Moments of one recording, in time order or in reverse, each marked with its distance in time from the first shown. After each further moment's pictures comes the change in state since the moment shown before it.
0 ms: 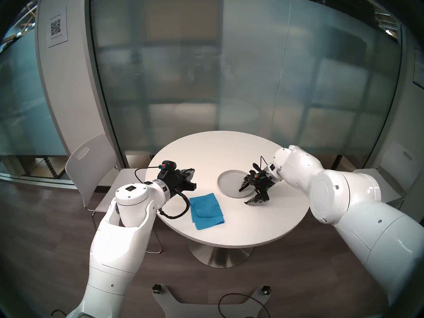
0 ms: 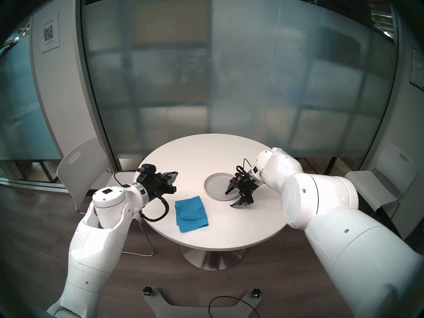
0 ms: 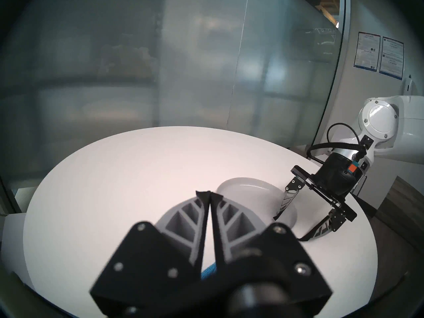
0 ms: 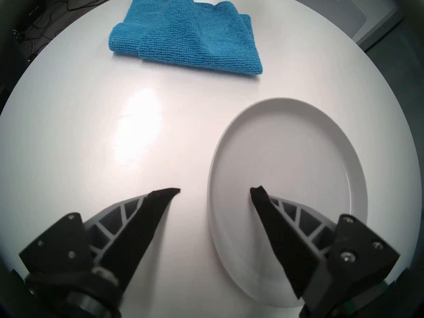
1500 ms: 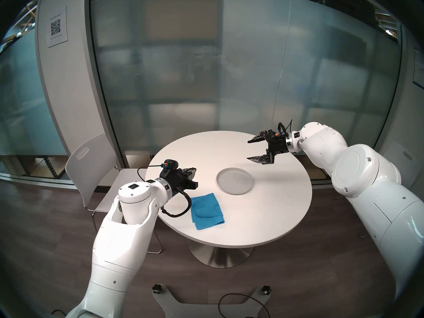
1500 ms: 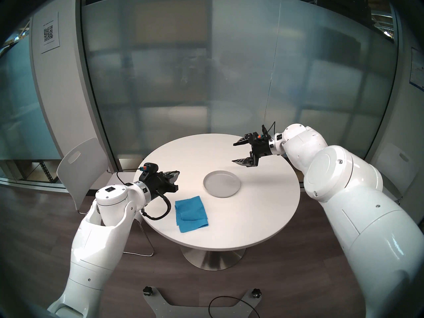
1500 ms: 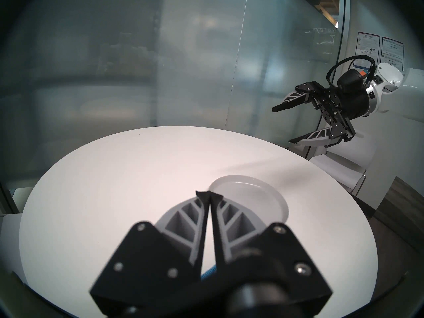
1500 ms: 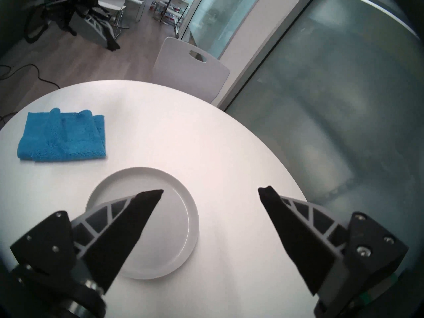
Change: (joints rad) left arm -0.023 -0.006 0.010 0.026 0.000 -0.001 0.001; right arm 0.148 0.117 0.344 0.003 0.261 0.014 0.006
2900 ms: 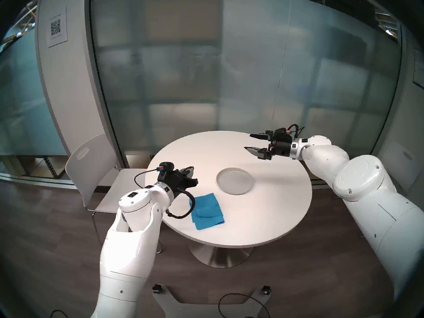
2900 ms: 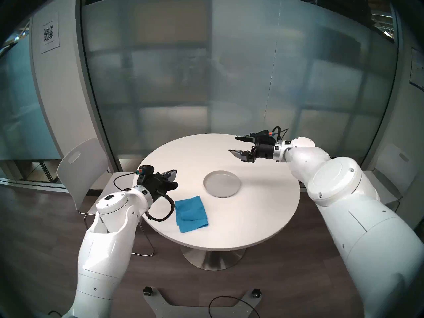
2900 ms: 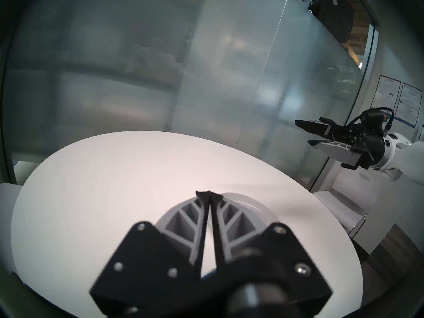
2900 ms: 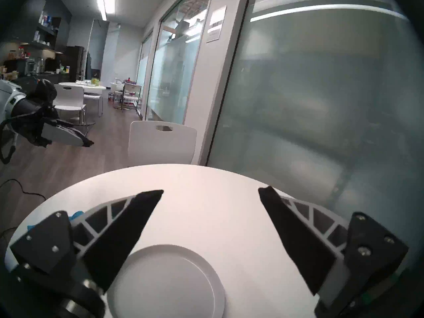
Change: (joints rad) left arm 0.066 -0.138 -0.048 -0.030 -0.102 -0.049 0.119; right arm -0.081 0.006 0.307 -0.002 0.196 0.141 0.086
